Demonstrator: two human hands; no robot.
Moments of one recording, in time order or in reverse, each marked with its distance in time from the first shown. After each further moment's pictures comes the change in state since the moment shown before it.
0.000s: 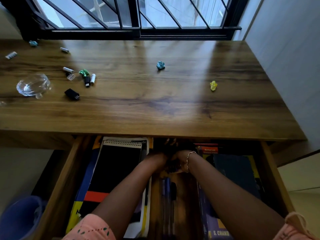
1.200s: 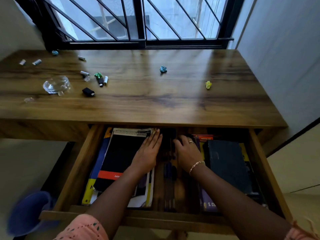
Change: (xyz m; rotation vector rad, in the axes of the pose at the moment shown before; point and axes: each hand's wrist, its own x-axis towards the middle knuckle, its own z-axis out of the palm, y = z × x) left_hand -0.049 -0.050 0.024 0.503 0.587 0.373; right_hand -0.049 0.060 0.001 -1.322 0.769 -1.023
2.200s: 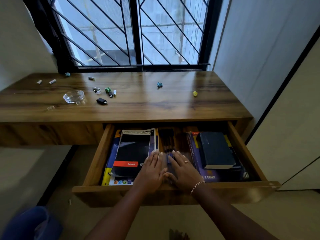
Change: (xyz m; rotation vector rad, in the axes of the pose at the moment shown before) left_hand -0.149 0.041 -0.014 -0.162 -0.048 0.007; right_hand -0.143 -0.088 -0.022 0.094 -0.107 -0.021
